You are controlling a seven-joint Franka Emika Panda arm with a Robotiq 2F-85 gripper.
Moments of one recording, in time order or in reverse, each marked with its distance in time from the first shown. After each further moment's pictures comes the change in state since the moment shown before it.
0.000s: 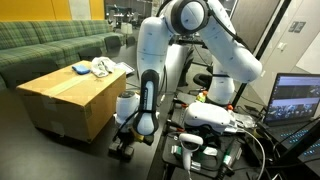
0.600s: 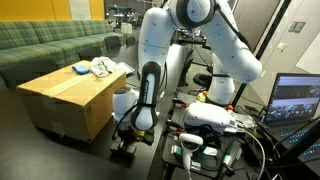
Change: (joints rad) arm -0.001 -0.080 0.008 -0.018 -0.010 -0.147 -0.018
